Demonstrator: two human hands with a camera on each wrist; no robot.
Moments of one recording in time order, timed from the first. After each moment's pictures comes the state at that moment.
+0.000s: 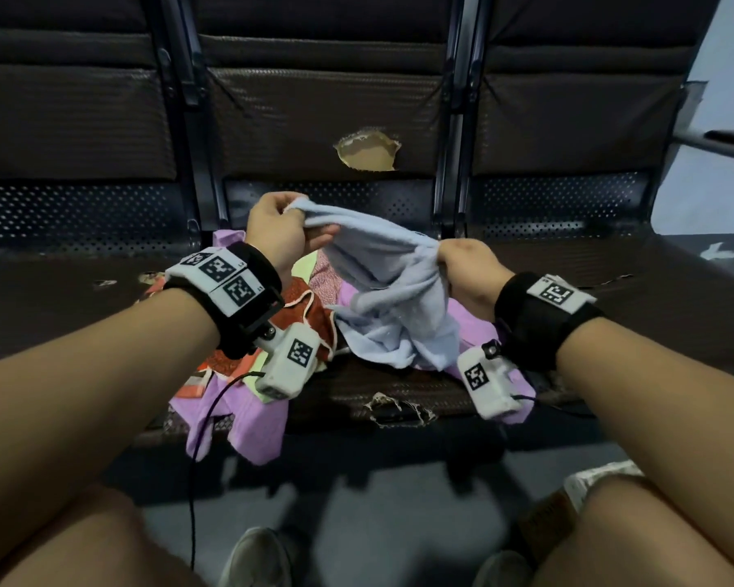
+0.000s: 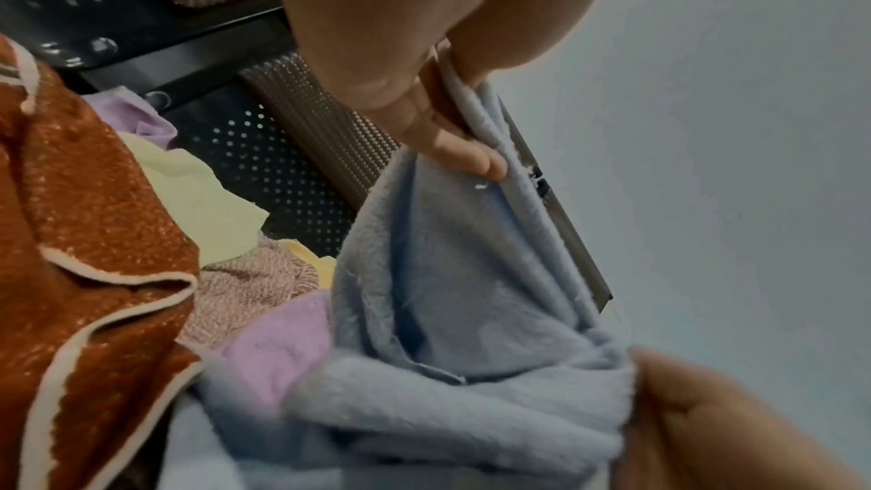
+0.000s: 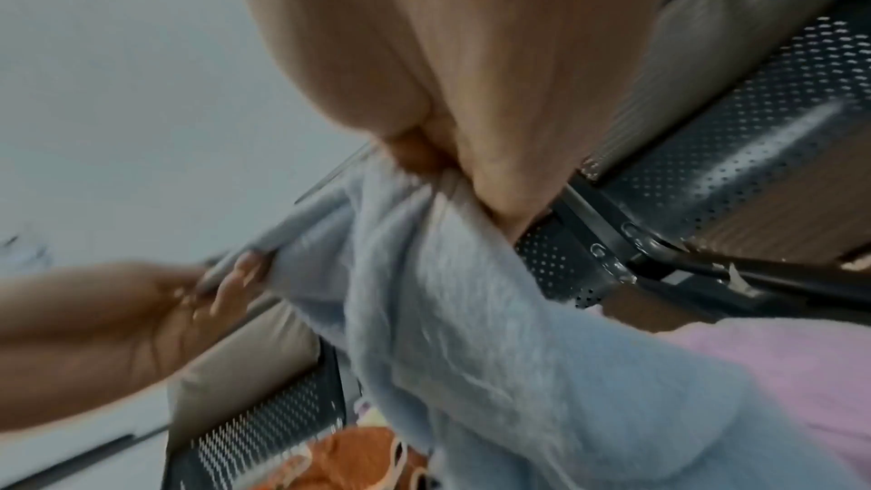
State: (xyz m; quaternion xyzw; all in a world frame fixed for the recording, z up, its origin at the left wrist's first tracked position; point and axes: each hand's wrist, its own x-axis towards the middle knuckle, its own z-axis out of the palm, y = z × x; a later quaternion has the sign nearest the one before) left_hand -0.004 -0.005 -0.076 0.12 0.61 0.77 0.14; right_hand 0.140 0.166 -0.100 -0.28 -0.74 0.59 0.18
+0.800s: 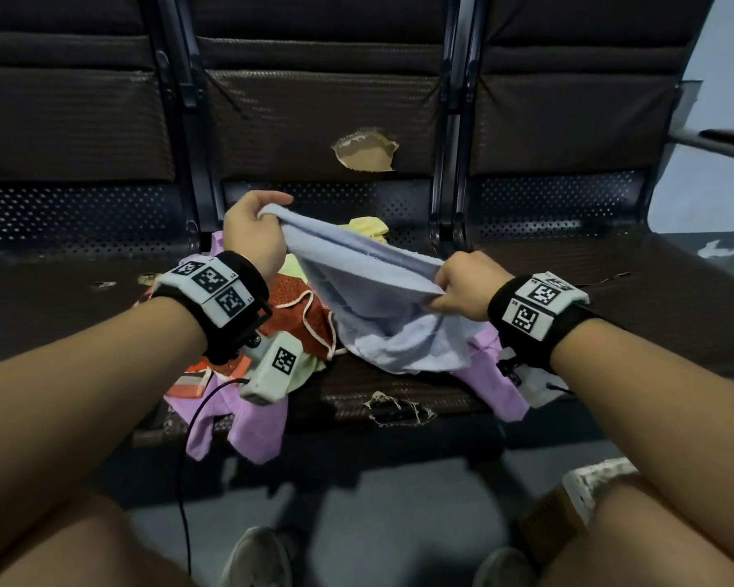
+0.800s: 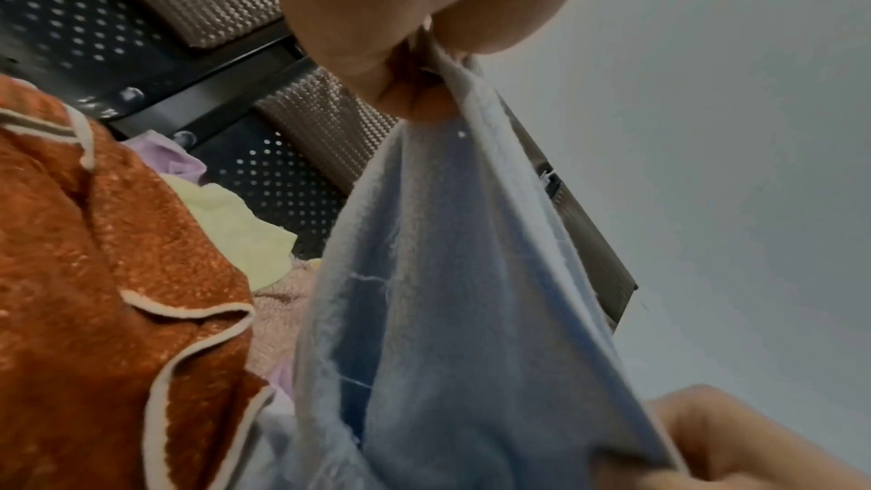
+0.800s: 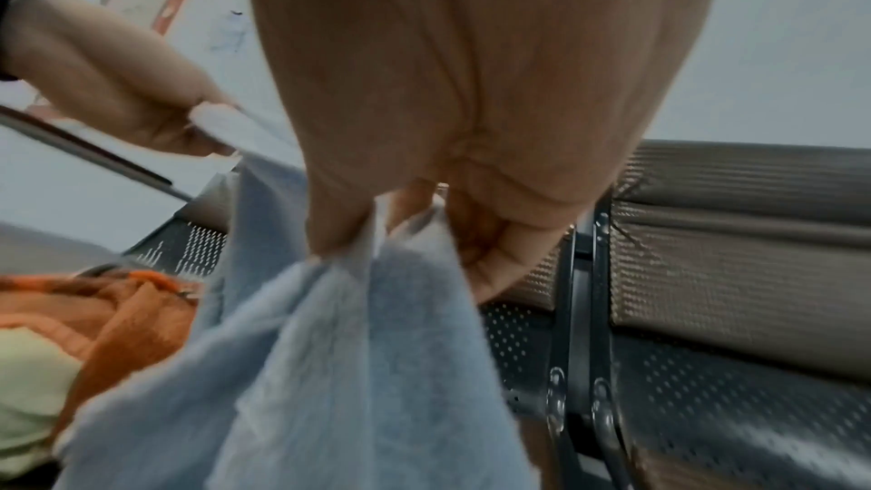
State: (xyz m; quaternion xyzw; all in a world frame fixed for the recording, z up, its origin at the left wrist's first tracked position) left_hand -0.027 -0.028 -0.095 0.17 0.72 0.67 -0.02; right_hand 0.158 0.183 -0.098 -0.18 -0.98 0.07 -0.02
